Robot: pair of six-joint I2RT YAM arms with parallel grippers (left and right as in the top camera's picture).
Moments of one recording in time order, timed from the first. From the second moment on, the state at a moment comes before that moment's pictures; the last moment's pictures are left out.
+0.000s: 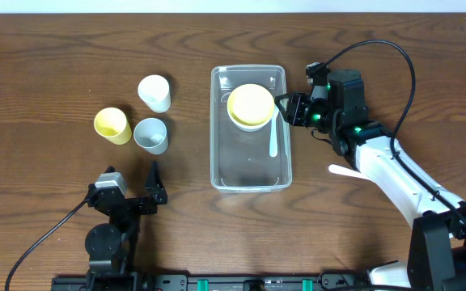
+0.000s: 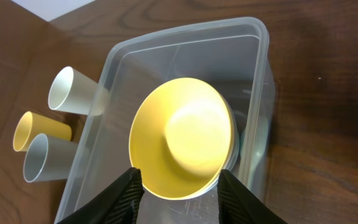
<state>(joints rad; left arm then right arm) 0.00 0.01 0.05 -0.17 0.02 -0.25 0.27 1.60 0.95 -0.02 -0.42 0.49</state>
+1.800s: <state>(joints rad) 0.00 0.01 0.05 -0.17 0.02 -0.25 0.08 1.48 0.73 -0.77 0.10 1.39</state>
